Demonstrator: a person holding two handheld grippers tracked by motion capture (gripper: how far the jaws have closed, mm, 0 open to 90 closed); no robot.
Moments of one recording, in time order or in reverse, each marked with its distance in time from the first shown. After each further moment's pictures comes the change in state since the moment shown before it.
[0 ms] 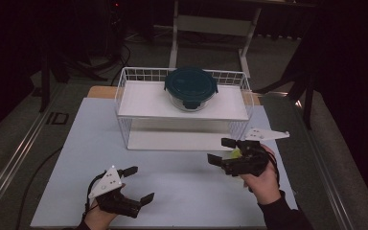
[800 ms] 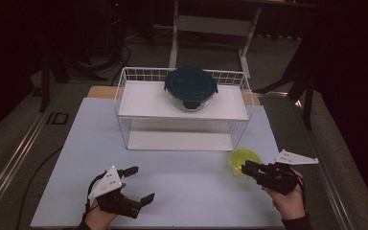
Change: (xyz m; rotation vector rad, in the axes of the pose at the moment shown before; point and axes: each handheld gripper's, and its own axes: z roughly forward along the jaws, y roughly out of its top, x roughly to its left) left arm 0.000 0.000 0.000 -0.005 -0.008 0.007; right arm -0.050 -0.082 -0.057 0.035 -0.164 0.061
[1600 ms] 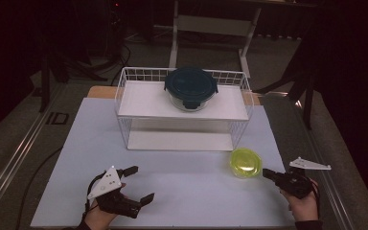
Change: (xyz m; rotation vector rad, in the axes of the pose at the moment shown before) left arm 0.000 0.000 -0.001 -0.010 0.000 0.004; right arm -0.060 -0.046 -0.019 0.079 -0.165 0.123
